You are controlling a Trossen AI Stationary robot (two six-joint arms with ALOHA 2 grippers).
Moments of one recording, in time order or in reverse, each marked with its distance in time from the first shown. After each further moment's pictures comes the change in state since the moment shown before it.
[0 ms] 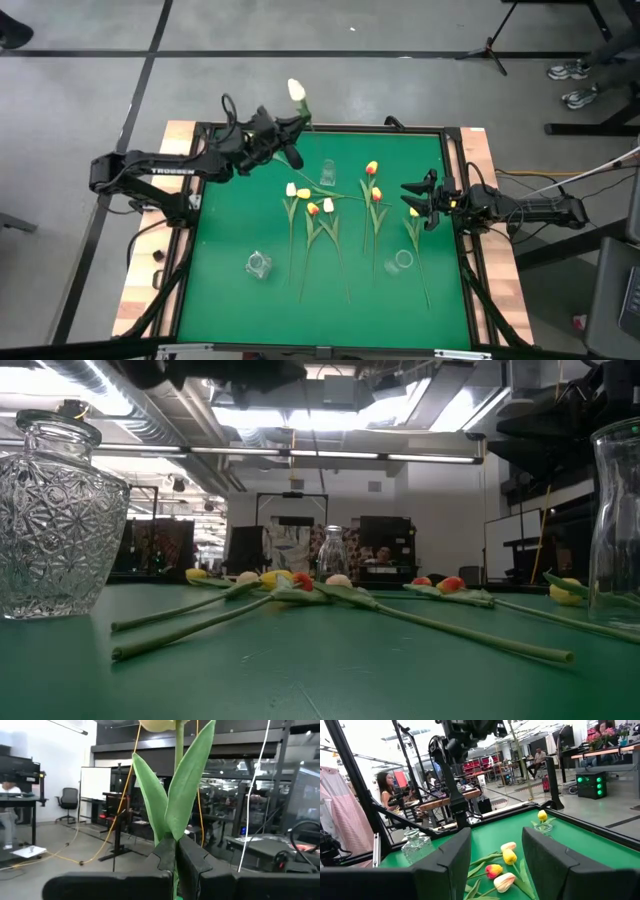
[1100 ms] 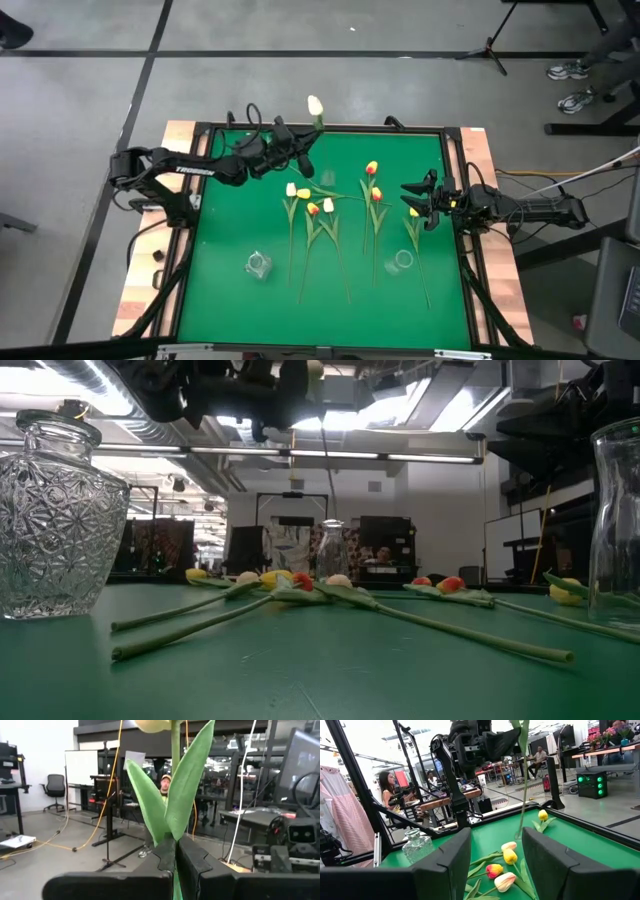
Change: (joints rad) left arm 0.034 0.175 -0.032 0.115 0.093 0.004; right arm 0.000 0.000 0.000 -0.001 0.000 0.001
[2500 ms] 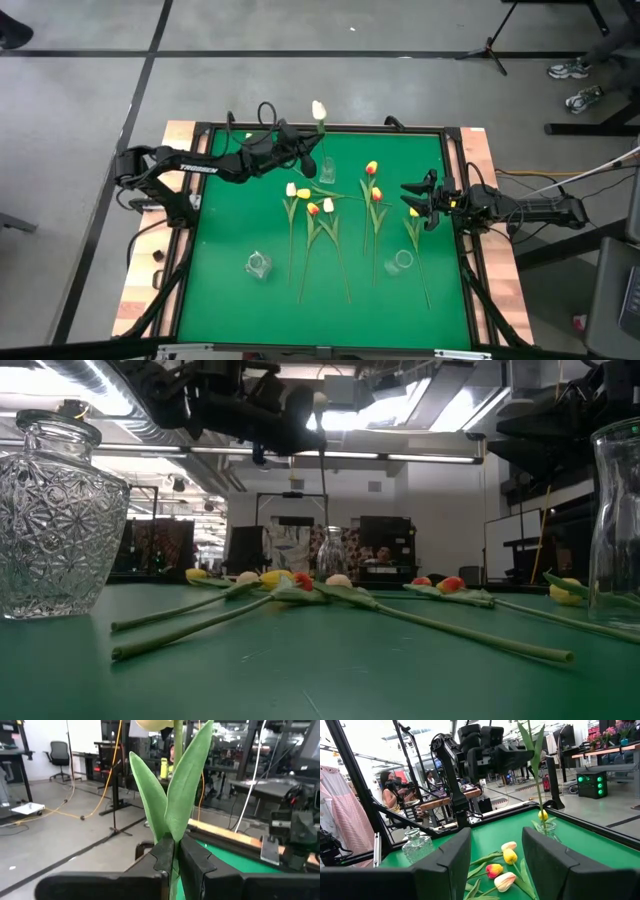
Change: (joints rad) left arm 0.027 0.042 0.008 -0.168 0.002 -0.063; right arm 0.000 0.000 0.000 -0.001 0.000 0.000
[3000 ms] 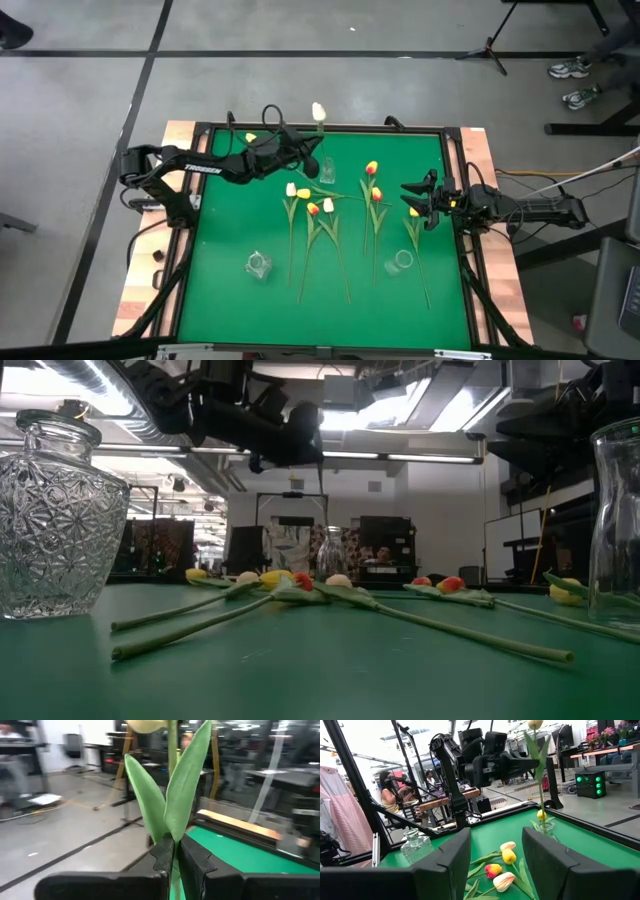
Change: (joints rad) left arm 0.004 0.035 0.000 -0.009 -0.087 0.001; right arm 0.000 0.000 0.000 -0.001 0.007 0.000
